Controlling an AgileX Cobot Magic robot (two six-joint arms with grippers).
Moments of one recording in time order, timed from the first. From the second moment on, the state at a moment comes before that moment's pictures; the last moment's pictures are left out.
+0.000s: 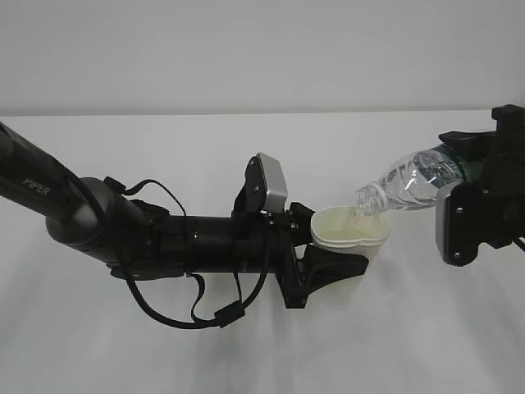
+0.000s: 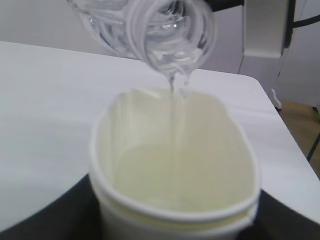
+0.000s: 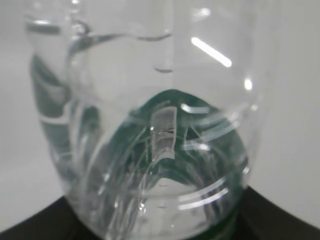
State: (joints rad) left arm -0.58 2.28 -1.11 0.98 -1.14 -0.52; right arm 0.11 1.60 -0.48 -0.19 -0.76 -1.63
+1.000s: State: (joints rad) left arm -0.58 2.28 -1.11 0.98 -1.14 -0.52; right arm 0.11 1.60 -0.48 -0.19 -0.76 -1.63
